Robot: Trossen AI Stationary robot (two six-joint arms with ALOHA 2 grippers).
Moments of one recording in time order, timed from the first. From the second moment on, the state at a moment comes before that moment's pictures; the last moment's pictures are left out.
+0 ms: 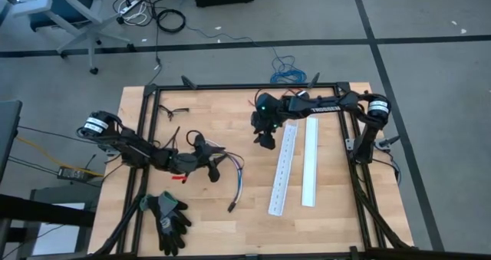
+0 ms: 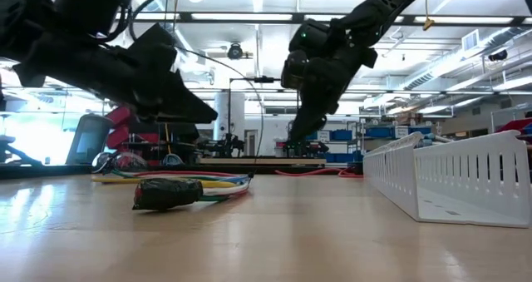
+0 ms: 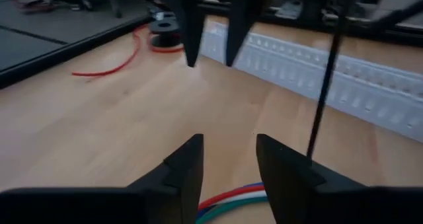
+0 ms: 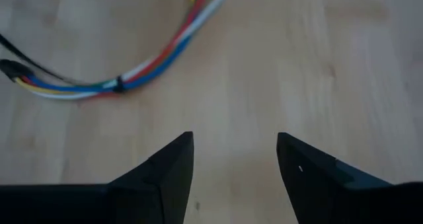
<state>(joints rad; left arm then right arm) -0.26 1.53 0.34 0.85 -0.65 -0.28 -0.32 1.79 1.16 -0.34 -0.40 -0.11</state>
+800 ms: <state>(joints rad) 0.14 1.48 0.40 0.82 0.02 0.03 -0.35 1.62 0.99 -0.51 -0.20 0.12</state>
